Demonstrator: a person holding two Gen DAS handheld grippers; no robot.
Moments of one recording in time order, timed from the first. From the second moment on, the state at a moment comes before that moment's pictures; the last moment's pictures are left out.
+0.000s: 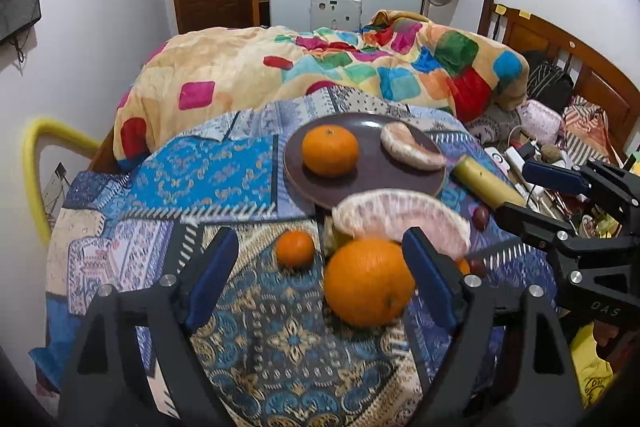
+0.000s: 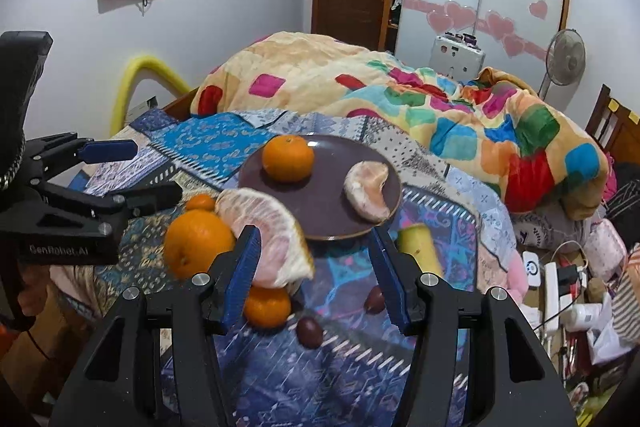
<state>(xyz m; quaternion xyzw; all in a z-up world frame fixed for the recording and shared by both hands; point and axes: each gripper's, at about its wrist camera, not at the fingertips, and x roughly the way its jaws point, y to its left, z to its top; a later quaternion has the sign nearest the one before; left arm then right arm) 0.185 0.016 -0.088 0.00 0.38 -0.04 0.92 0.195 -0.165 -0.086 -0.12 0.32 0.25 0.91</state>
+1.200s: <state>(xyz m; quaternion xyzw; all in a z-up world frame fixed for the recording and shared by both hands) 0.180 0.017 -0.143 -0.03 0.42 -0.08 0.90 0.198 -0.158 -0.123 -0.11 0.35 0.28 0.89</state>
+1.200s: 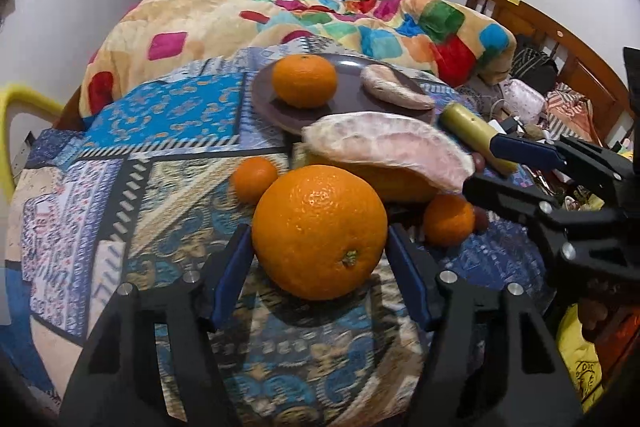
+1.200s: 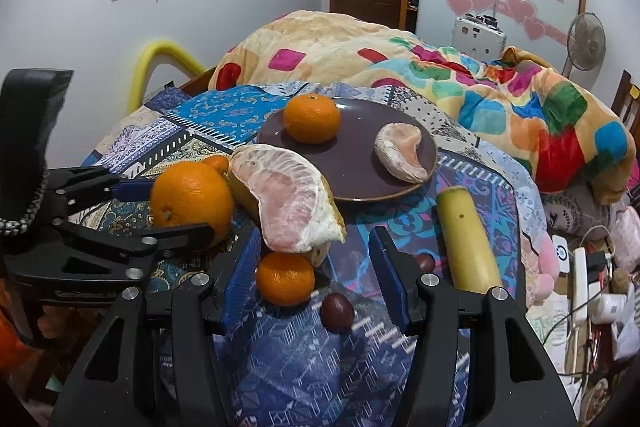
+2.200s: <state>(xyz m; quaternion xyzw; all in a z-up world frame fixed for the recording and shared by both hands) 0.183 0.049 -0.150 -0.05 0.40 -0.06 0.91 0.234 -0.127 -0.146 -0.09 0.37 0.32 0.87</state>
